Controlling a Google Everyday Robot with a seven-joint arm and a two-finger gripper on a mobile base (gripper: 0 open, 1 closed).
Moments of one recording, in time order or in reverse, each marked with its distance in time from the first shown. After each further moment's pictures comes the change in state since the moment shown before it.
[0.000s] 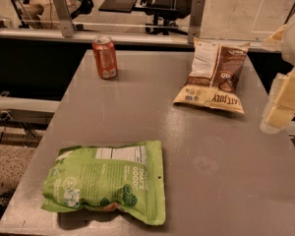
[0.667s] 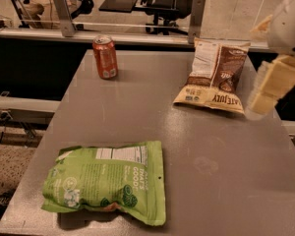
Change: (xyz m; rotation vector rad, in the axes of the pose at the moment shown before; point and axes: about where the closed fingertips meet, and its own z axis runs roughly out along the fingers) arm -0.027 -0.016 0.004 -0.008 -0.083 -0.031
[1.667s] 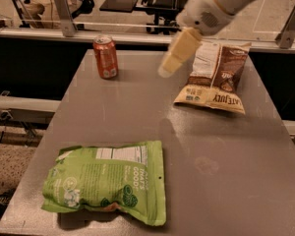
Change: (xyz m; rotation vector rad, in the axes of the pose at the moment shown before) arm -0.140 -0.082 0.075 -0.026 -0.312 0.055
